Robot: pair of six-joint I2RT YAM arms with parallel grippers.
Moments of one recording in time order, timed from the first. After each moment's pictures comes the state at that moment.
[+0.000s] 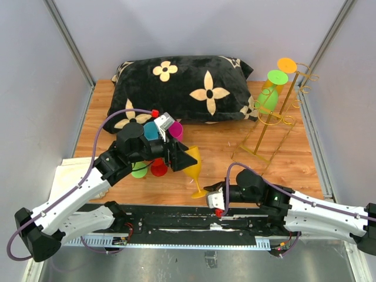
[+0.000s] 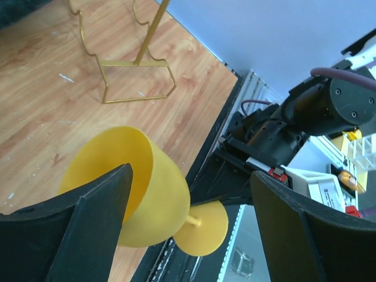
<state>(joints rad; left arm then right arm) -0.75 0.92 0.88 -0.16 0.45 -0.46 1.18 0.72 0.43 -0.11 -0.22 -0.81</state>
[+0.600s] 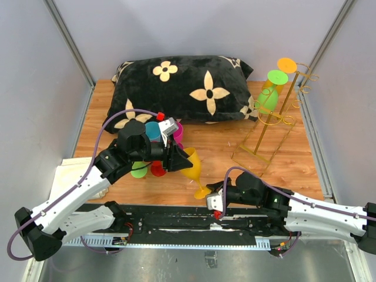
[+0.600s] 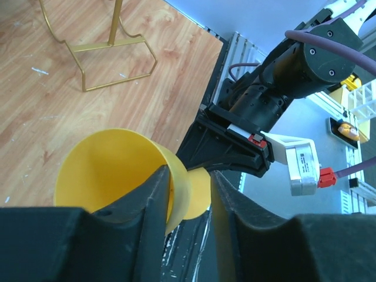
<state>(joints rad) -0.74 0.94 0.92 -0.26 0.63 -0.31 1.20 0.70 0.38 -0.11 -0.11 -0.87</state>
